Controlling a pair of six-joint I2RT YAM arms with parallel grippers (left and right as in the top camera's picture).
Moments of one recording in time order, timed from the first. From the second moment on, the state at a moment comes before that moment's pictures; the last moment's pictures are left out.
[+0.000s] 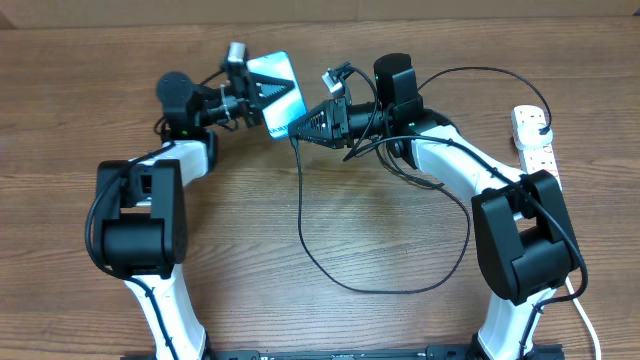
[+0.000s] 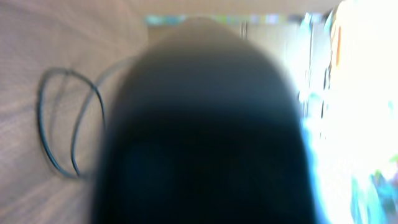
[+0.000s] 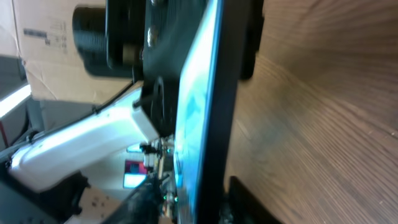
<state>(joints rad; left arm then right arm) -0.02 2.12 1.17 1.12 1.32 -1.69 0.38 1.99 1.33 0.17 -1.20 0.87</state>
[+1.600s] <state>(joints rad) -0.11 2.12 1.17 -0.12 0.94 -0.78 0.24 1.91 1.33 -0.36 -1.08 0.39</state>
